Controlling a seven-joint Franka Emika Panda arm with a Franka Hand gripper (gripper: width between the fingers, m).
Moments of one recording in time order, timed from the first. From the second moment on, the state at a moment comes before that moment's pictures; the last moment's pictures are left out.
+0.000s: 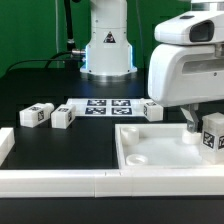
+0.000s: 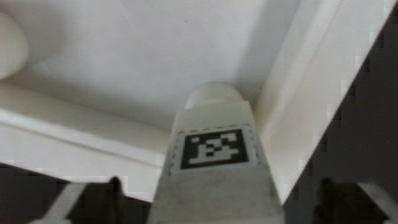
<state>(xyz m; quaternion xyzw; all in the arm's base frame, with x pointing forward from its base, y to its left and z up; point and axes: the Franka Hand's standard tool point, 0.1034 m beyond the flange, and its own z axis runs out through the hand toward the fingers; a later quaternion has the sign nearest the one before) 0.637 0.110 0.077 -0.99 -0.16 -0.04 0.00</state>
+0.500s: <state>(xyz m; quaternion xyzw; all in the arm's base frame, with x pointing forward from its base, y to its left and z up) 0.637 0.111 0.076 -1.00 -0.06 -0.04 0.02</state>
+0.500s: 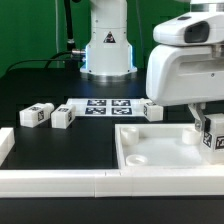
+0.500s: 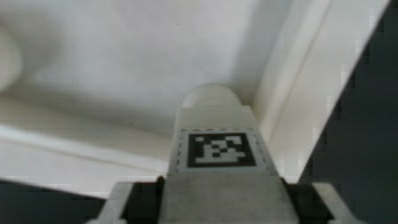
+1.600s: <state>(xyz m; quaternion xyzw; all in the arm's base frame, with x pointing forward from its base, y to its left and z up) 0.636 0.112 0.075 -0.88 0.48 -0.02 0.04</state>
